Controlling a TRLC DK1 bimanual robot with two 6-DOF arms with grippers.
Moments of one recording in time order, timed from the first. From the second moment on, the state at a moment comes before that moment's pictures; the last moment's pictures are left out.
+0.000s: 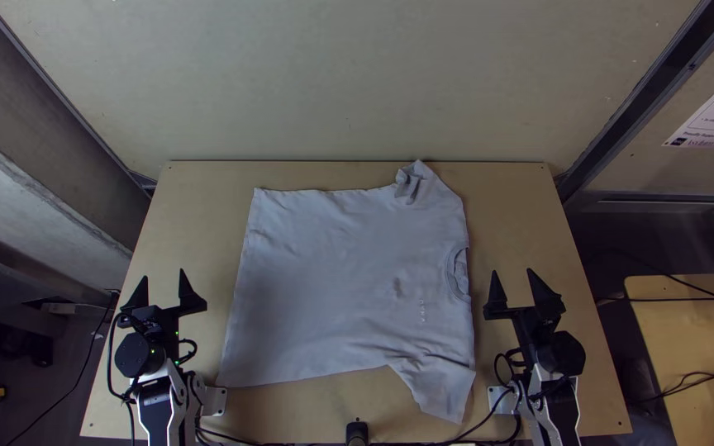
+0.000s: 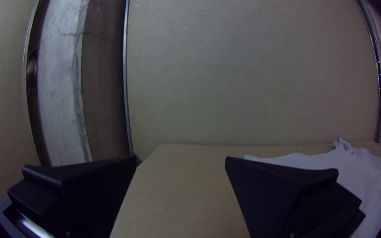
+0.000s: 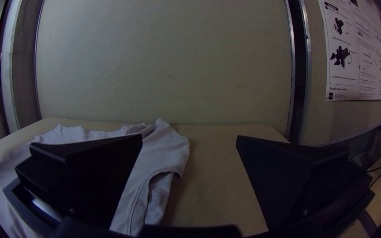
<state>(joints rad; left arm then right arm) 0.31 0.00 0.04 0.01 0.00 0.05 0.12 0.00 0.01 0.00 0.01 0.04</state>
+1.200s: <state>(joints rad) 0.28 0.28 0.24 -0.01 0.00 0.05 0.13 0.08 0.14 0.05 0.01 -0.01</state>
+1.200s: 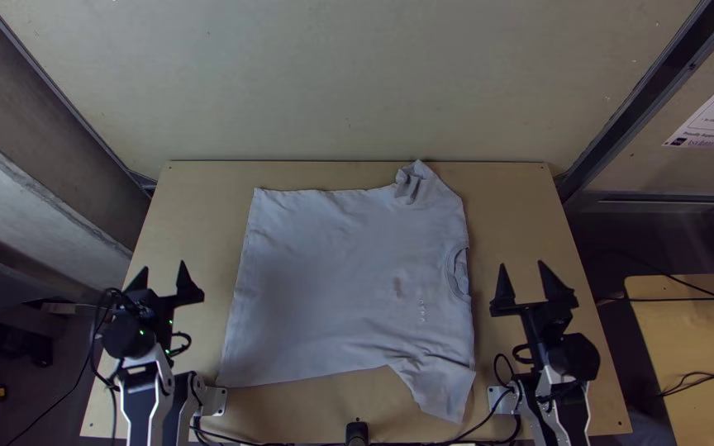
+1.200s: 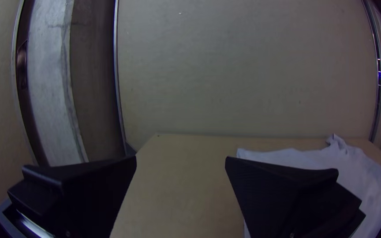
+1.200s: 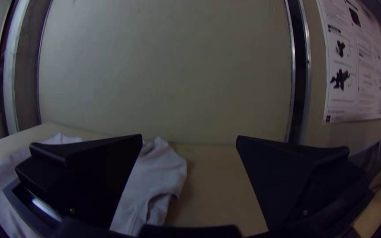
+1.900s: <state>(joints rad) 0.14 0.92 1.04 -0.05 -0.03 0.02 0.10 0.94 1.00 0.02 0.01 -0.04</state>
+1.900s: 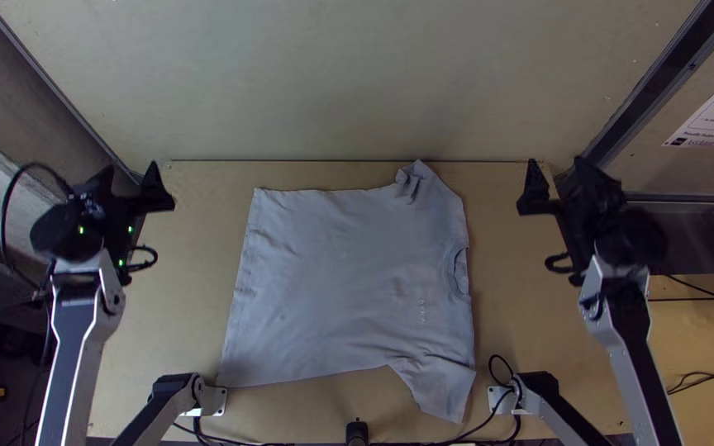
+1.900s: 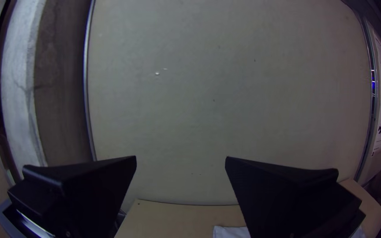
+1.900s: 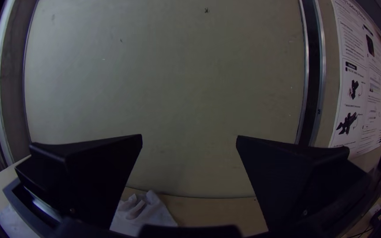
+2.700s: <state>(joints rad) 0.04 1.53 1.59 -0.45 -0.03 -0.07 0.08 1.54 1.59 -0.40 0.01 0.08</state>
